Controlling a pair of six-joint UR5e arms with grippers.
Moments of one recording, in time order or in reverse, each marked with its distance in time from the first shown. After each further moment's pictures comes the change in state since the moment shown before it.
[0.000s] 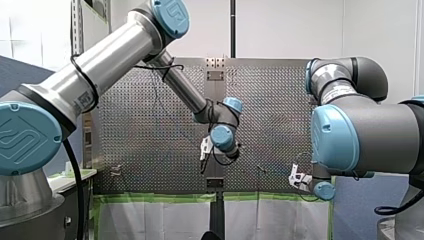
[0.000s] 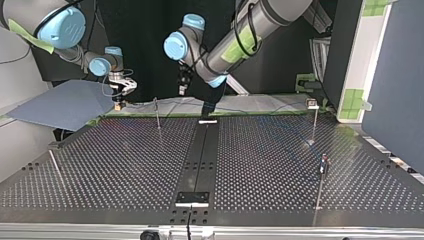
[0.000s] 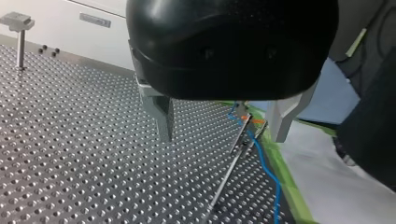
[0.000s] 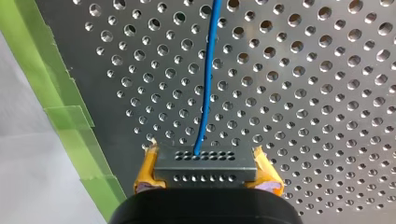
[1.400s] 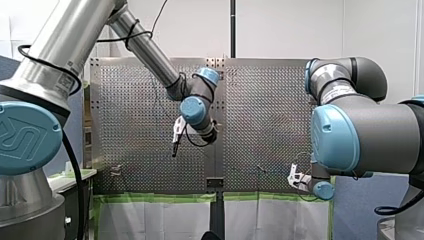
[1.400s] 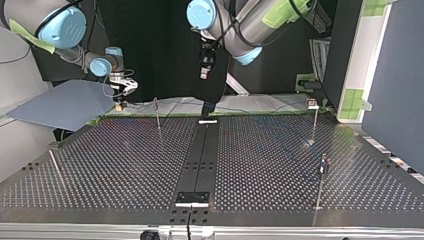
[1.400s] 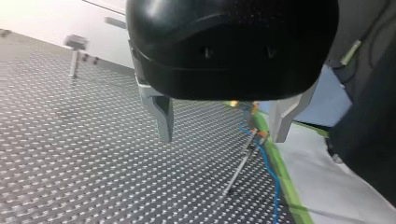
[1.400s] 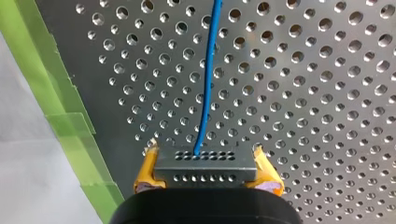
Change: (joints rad) left arm 0.012 0.372 -0.372 -0.011 -0.030 -0.055; right arm 0.006 0.000 -0.004 0.003 -0.006 -0.008
